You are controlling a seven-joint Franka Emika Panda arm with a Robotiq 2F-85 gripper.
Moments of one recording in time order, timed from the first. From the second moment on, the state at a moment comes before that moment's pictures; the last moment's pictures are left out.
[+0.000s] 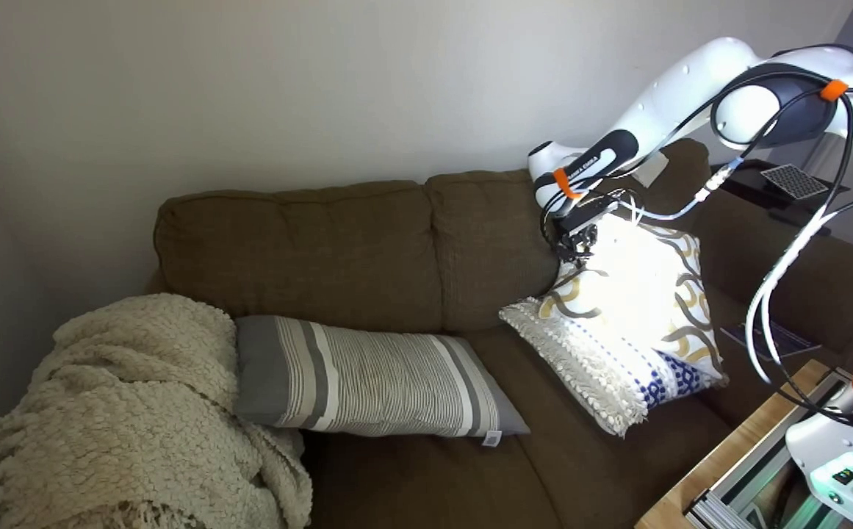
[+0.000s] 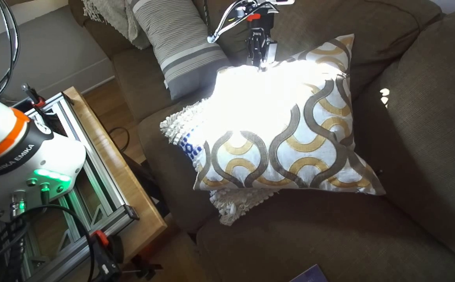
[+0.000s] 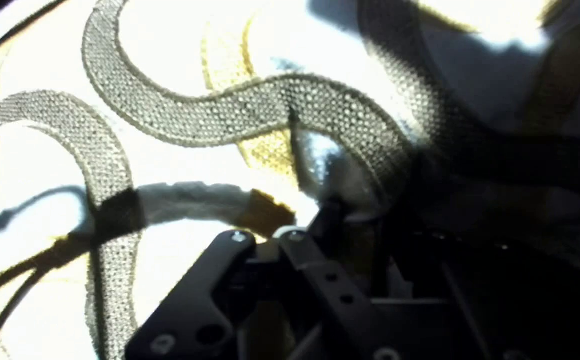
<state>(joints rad) 0.12 0.88 -0.20 -1.53 -0.27 1.99 0.30</state>
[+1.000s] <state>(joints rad) 0.03 0.65 -0.07 -1.78 -0.33 2.00 -0.38</state>
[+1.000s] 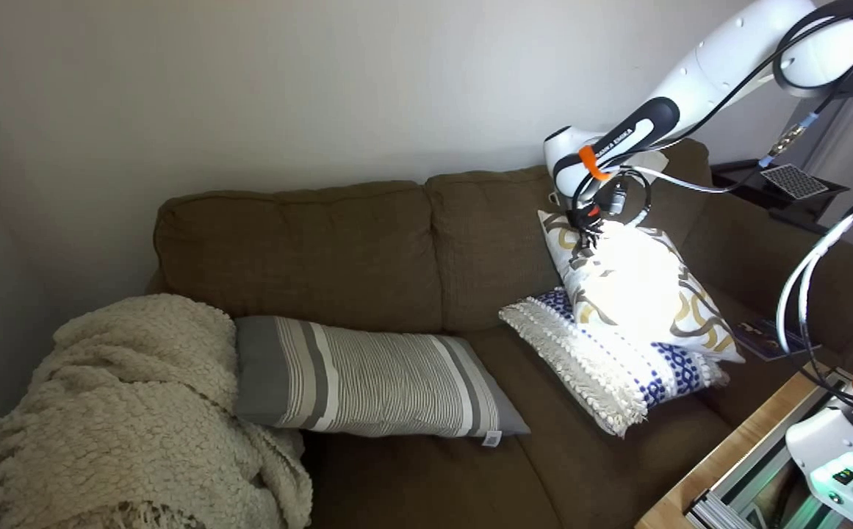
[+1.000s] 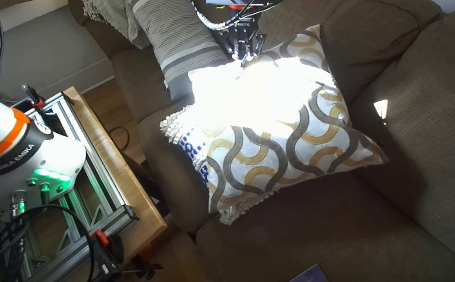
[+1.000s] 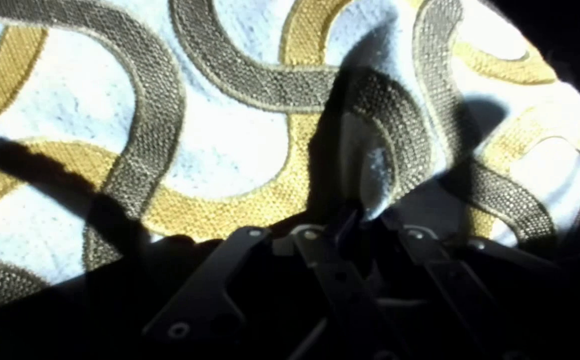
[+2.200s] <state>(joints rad) -0.07 0.43 0.00 -1.89 -0.25 2.00 -0.46</state>
